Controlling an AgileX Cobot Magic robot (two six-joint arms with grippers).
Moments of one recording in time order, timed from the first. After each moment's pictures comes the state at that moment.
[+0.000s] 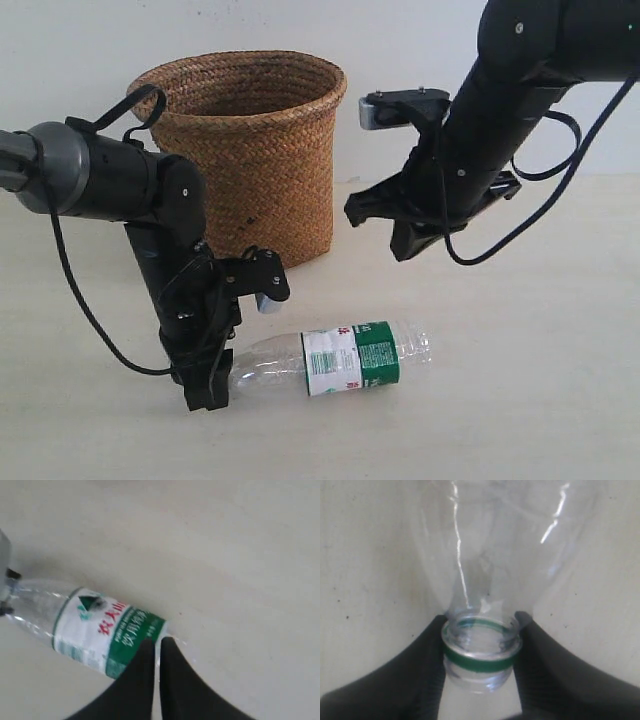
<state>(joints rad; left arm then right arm) -0.50 2.08 -1.34 -0.16 0.94 0.94 0.46 1.79 -1.43 0.23 0.91 -0.10</state>
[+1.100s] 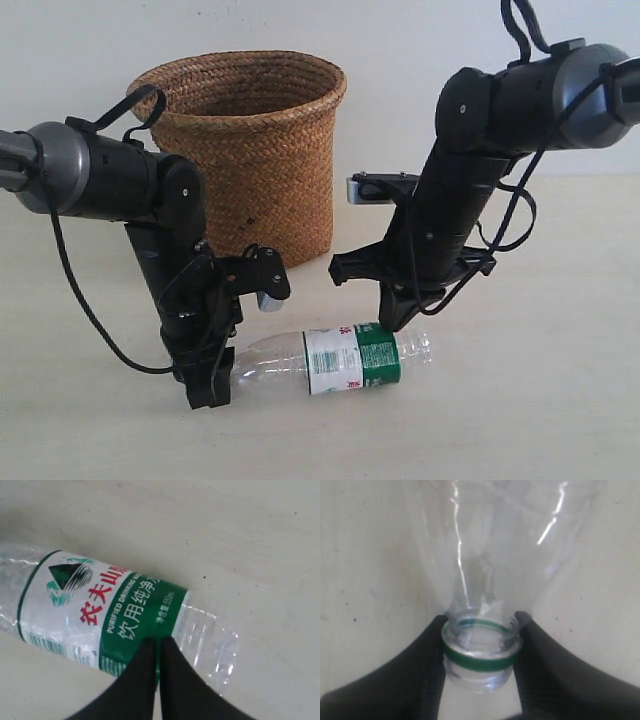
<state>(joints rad) -0.50 2.08 -1.34 -0.16 0.93 0.94 0.46 1.99 -1.43 0.31 0.97 -0.08</state>
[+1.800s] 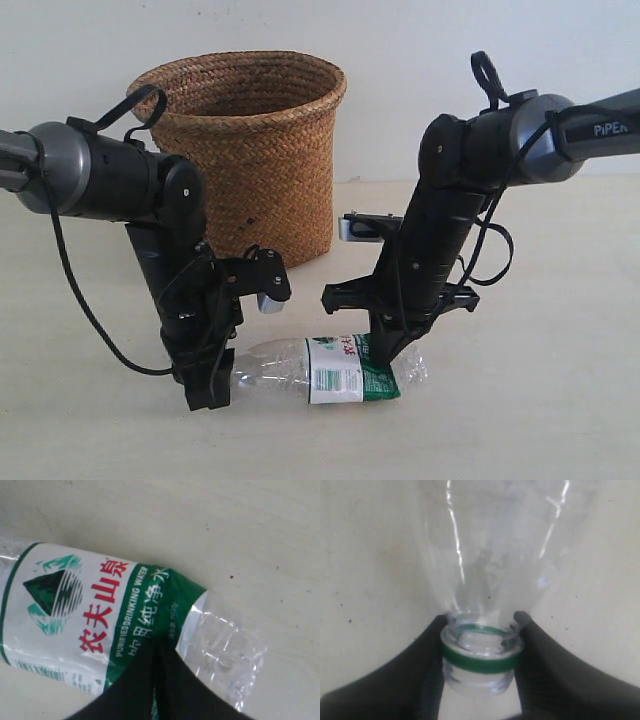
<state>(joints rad) -0.50 2.08 -1.34 -0.16 0.94 0.94 0.46 2.14 -1.46 0.37 1.02 -0.11</state>
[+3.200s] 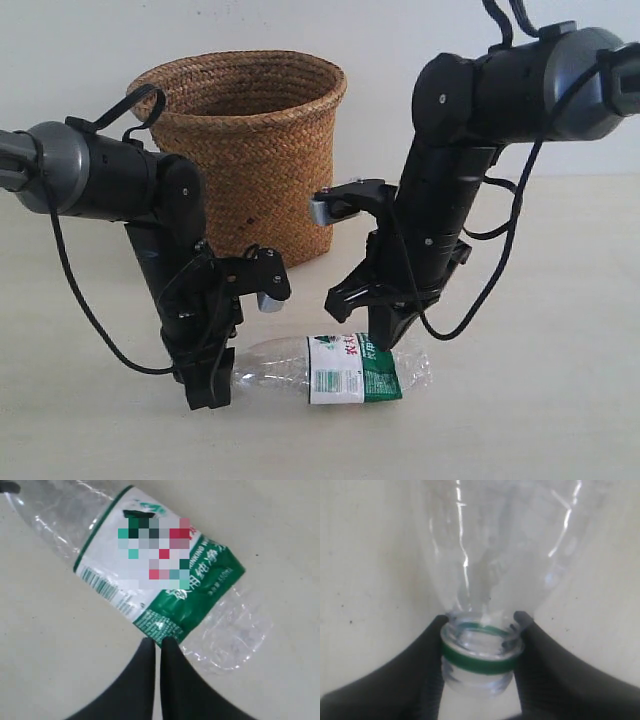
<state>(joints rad) -0.50 2.08 -1.34 -0.17 0.94 0.95 0.53 1.94 -1.44 0.28 1.10 -0.33</state>
